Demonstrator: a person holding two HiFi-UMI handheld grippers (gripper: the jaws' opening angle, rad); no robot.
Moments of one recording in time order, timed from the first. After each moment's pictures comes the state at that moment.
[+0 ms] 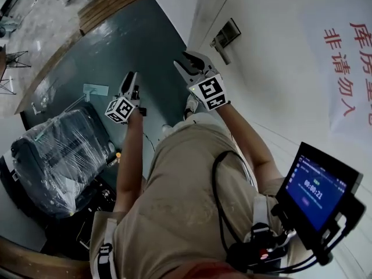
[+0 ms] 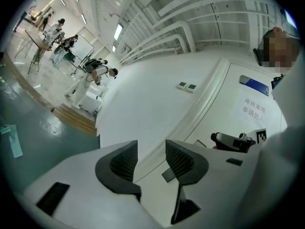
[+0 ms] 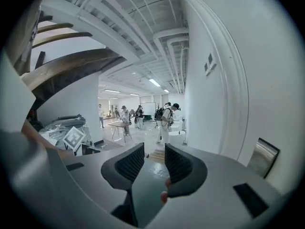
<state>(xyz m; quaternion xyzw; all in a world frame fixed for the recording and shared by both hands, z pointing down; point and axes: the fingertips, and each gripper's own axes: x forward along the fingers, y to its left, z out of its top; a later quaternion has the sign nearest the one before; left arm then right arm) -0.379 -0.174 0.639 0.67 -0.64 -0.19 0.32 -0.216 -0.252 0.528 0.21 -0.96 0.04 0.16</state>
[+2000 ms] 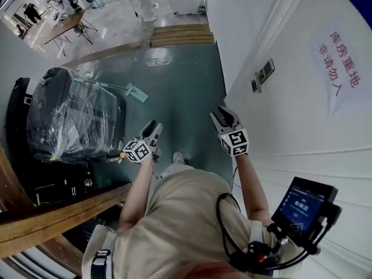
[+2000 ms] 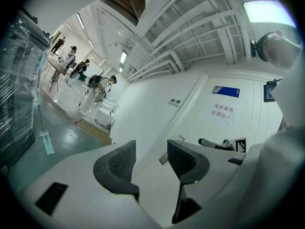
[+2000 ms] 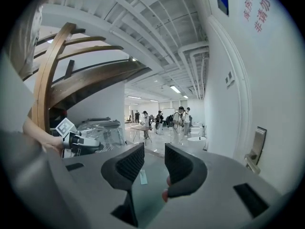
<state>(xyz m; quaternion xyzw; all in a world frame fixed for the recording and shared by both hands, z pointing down) -0.309 0.150 0.608 0.62 -0.72 -0.21 0.26 -0.144 -0.038 0.532 0.09 -0.99 0.02 0.11</state>
